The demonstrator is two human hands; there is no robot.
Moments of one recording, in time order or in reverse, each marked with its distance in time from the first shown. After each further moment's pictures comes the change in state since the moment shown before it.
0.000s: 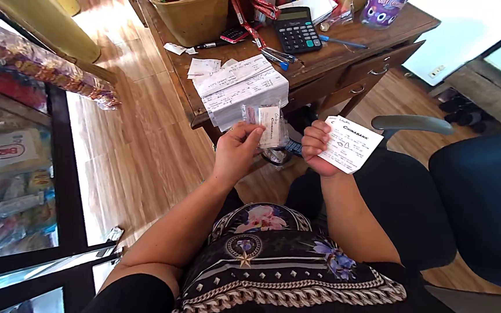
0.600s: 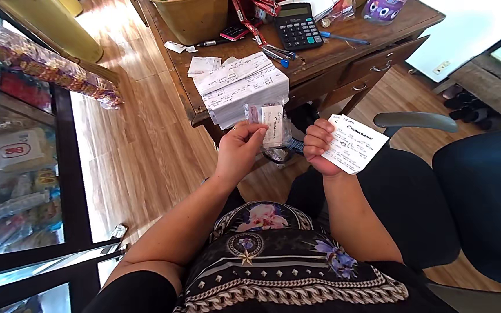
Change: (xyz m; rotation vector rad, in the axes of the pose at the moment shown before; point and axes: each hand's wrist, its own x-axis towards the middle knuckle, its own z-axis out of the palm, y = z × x) left_hand -0.004 0.004 0.003 0.001 -0.010 0.001; right_hand -0.004 0.000 -0.001 -0.014 -0.028 -0.014
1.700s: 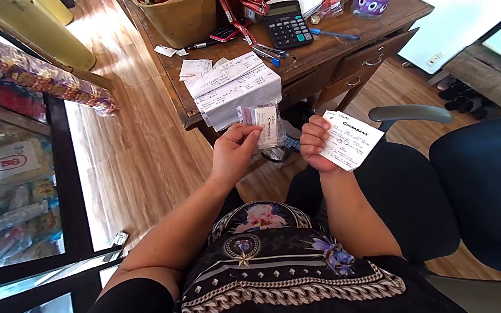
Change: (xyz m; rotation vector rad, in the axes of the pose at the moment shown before) left_hand -0.002 -0.001 0.002 0.001 -0.005 -0.015; right_hand 0.001 -0.001 0.002 0.038 -0.047 0.018
